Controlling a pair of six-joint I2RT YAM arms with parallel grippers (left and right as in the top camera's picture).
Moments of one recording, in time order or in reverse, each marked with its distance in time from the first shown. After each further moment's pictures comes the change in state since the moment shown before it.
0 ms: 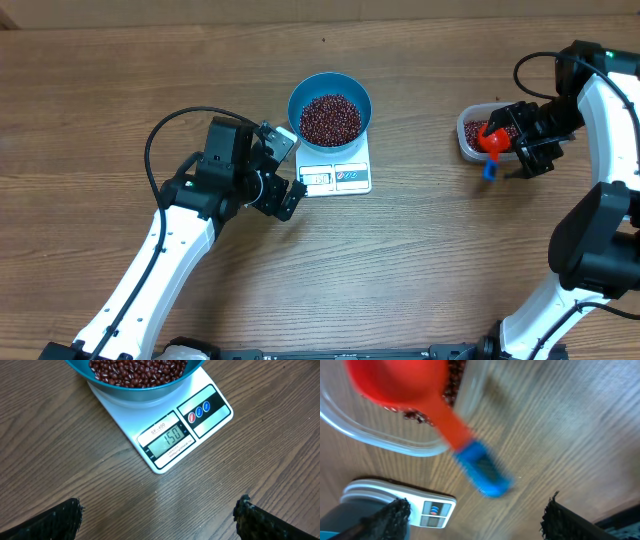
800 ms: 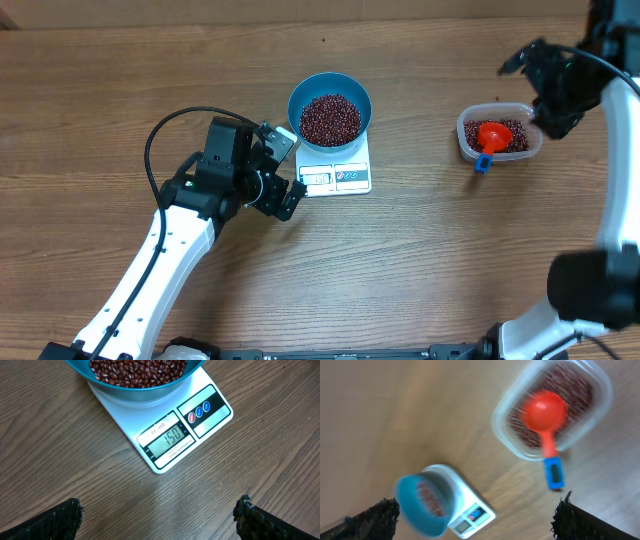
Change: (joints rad) left arm 0.000 0.000 0.000 0.000 0.000 0.000; right arm 0.056 -0.190 0.240 0.117 0.039 -0.172
